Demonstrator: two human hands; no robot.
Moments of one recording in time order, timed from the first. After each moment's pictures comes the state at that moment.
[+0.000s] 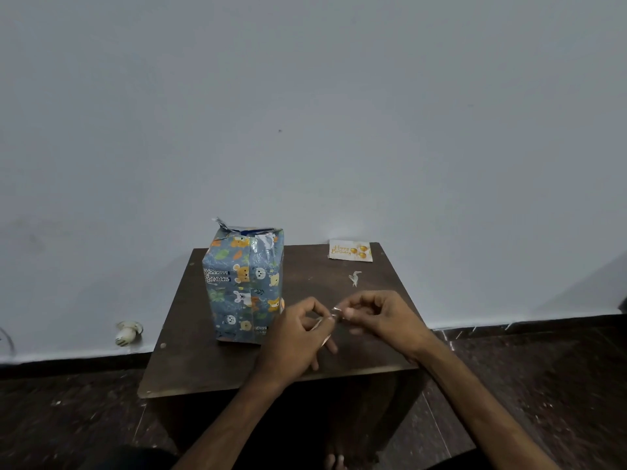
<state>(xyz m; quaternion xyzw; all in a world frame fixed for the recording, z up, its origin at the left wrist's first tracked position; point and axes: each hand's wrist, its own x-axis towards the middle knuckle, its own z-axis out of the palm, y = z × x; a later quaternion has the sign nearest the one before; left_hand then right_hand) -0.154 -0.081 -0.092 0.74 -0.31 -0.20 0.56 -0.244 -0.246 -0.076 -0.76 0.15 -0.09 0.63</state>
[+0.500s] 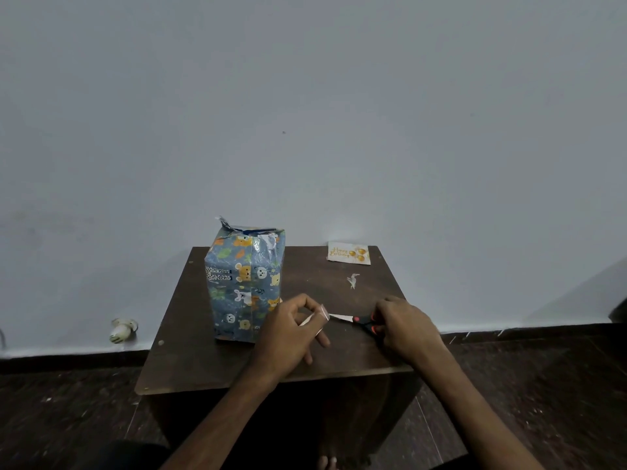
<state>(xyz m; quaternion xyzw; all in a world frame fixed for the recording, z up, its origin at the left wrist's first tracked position) -0.143 -0.079 -0.093 0.73 -0.30 -0.20 0.58 -0.250 -0.272 -0.085 -0.96 0.26 -0.01 0.05</state>
